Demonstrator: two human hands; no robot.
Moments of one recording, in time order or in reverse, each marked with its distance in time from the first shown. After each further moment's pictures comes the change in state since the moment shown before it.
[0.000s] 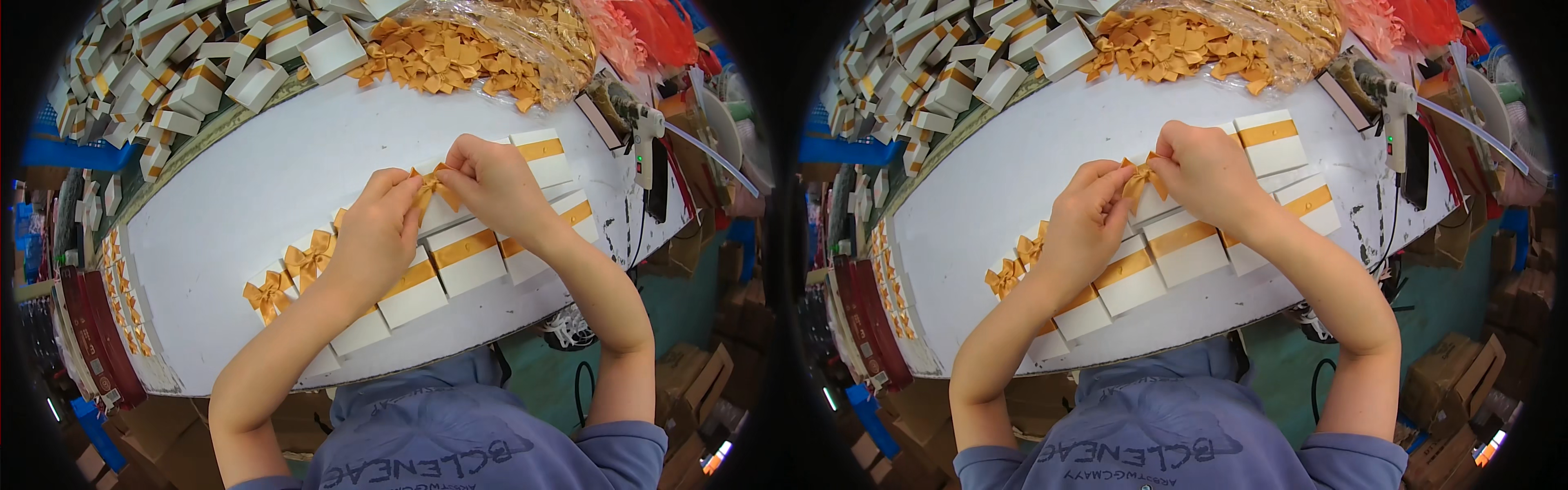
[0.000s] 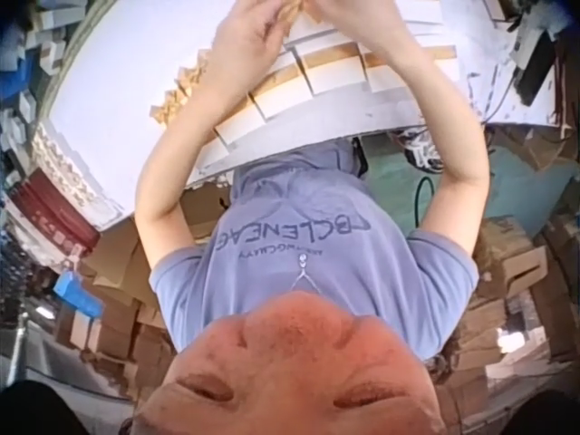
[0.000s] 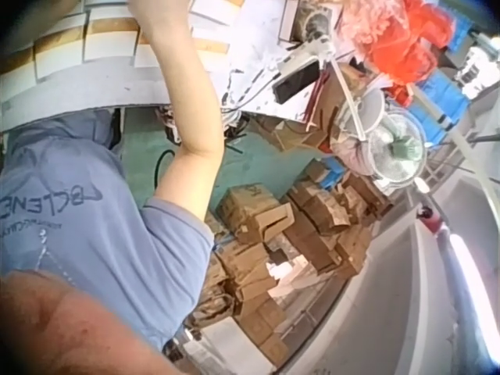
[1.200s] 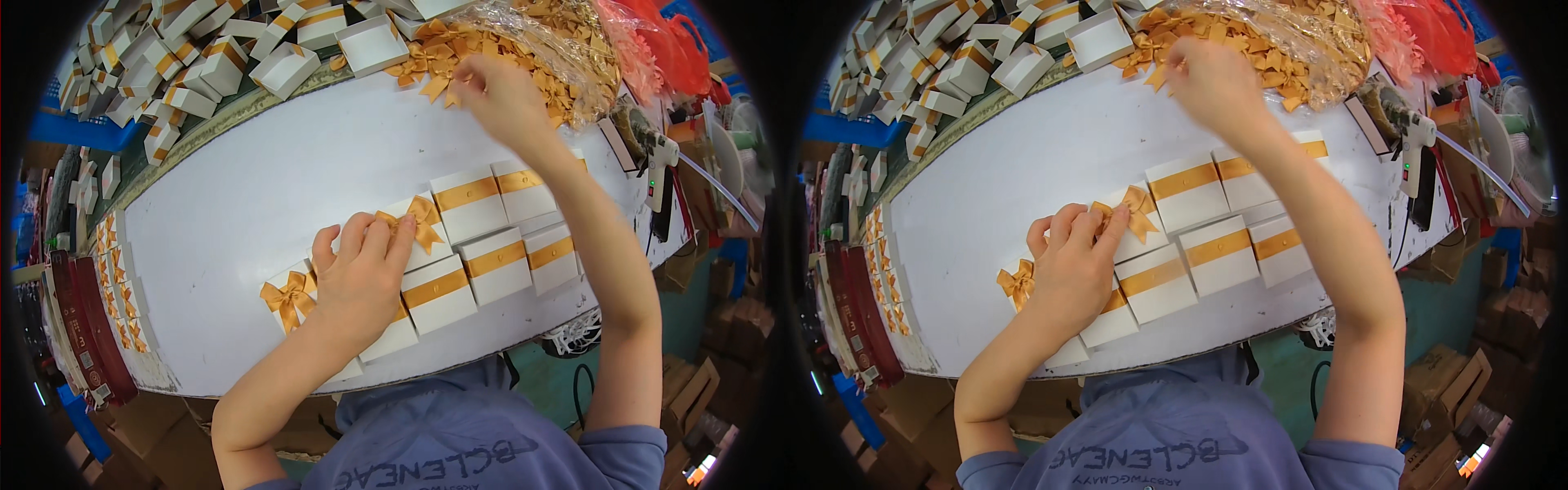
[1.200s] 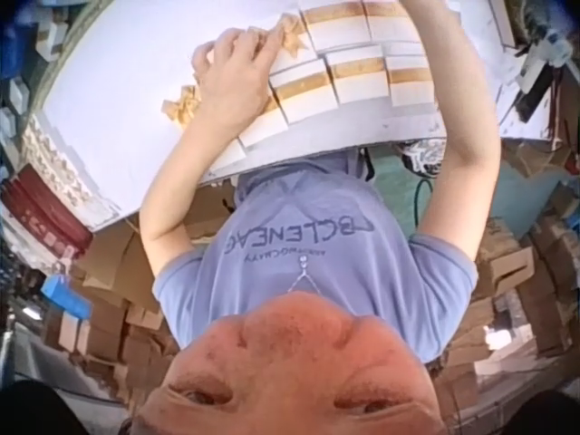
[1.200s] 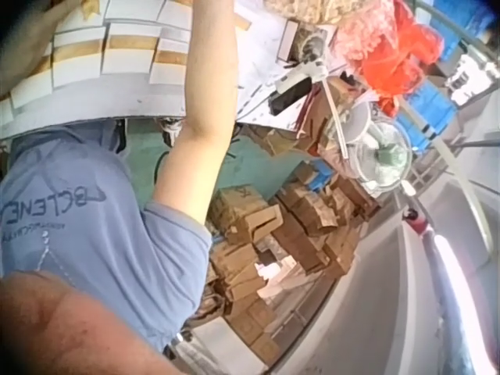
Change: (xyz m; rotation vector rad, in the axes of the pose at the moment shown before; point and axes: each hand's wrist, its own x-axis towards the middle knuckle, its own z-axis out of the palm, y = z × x) left_hand -0.047 -0.016 -0.034 0.778 0.028 0.244; right_hand 0.093 -0.008 0.004 -0.359 0.244 -0.144
